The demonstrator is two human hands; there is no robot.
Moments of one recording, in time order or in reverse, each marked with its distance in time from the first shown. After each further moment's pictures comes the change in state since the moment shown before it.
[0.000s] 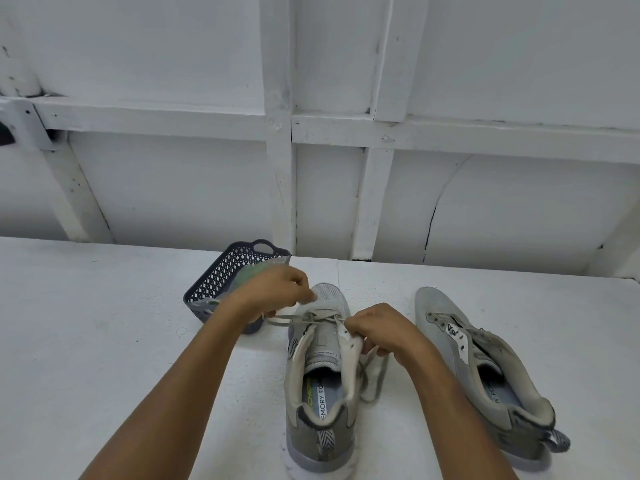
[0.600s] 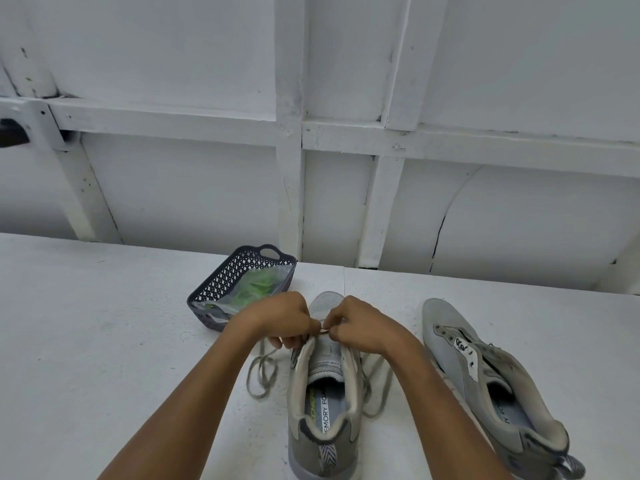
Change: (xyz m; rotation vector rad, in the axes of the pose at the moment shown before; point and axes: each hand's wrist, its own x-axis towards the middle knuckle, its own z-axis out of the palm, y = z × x) left_hand 0.001 -0.004 0.014 0.310 -0.177 -0.105; right_hand 0.026 -0.028 0.015 -0.393 -0.059 -0.268
